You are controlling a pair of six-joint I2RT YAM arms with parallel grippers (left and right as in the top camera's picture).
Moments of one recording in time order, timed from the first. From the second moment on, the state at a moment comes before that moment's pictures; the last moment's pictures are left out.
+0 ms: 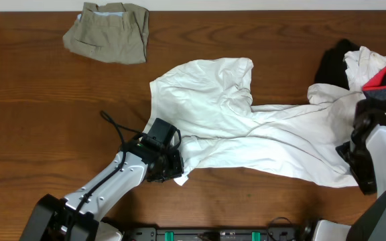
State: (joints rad) left arm -0.49 1.42 0.63 -0.59 0.31 -0.70; right arm -0.38 1.47 0.93 -1.17 0.44 0.99
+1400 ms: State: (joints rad) left arm -0.49 1.42 0.63 -0.60 0.30 -0.70; right arm -0.71 1.47 0.76 -0.73 0.19 0.78
